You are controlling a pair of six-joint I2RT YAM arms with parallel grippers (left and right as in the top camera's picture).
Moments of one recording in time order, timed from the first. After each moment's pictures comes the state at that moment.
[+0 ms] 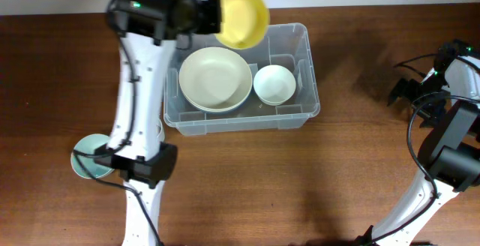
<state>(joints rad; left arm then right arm) -0.35 2.30 2.96 -1.54 0.12 -0.23 -0.49 2.23 1.79 -1.19 -0.05 0.22</state>
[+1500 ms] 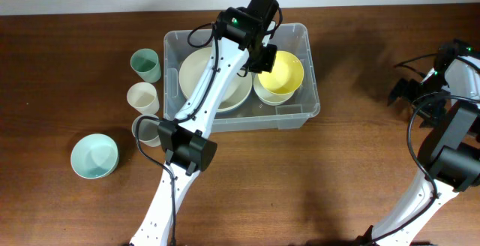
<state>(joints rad) -0.53 2.66 2.95 -1.53 0.09 -0.23 -0.49 2.23 1.79 -1.19 -0.05 0.22</state>
